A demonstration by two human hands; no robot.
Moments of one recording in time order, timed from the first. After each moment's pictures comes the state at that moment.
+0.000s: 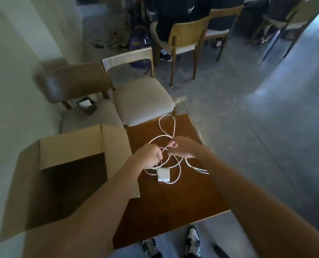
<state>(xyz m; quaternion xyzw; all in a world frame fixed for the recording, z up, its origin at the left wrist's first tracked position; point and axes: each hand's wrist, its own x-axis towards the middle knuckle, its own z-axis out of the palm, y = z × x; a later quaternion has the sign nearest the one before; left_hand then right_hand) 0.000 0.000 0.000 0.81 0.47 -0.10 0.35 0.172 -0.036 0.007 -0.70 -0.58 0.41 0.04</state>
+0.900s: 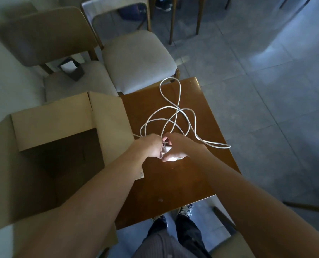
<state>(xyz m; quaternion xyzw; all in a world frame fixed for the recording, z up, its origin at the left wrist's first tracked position) -0.003 0.005 -0.081 0.80 0.39 -0.34 0.30 0.128 -0.053 -0.107 -0.68 -0.58 0.45 -0.05</state>
